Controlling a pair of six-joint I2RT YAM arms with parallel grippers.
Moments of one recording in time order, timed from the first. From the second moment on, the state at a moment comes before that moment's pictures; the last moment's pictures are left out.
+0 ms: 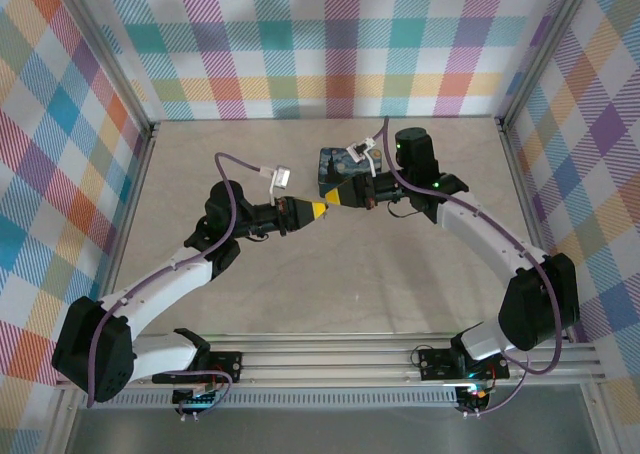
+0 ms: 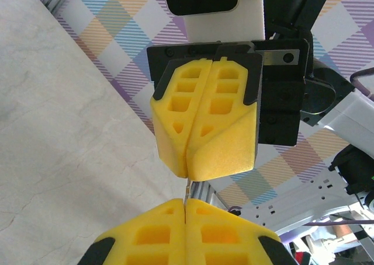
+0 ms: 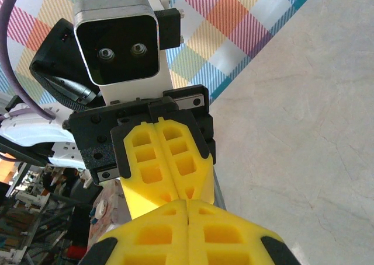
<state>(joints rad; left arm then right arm) -0.52 1.20 0.74 0.41 0.79 -0.77 0.46 1.46 1.20 -0.22 -1.14 0.43</state>
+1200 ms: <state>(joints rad) -0.52 1.25 0.74 0.47 0.79 -0.86 0.47 1.46 1.15 -0.11 -1.10 0.49</state>
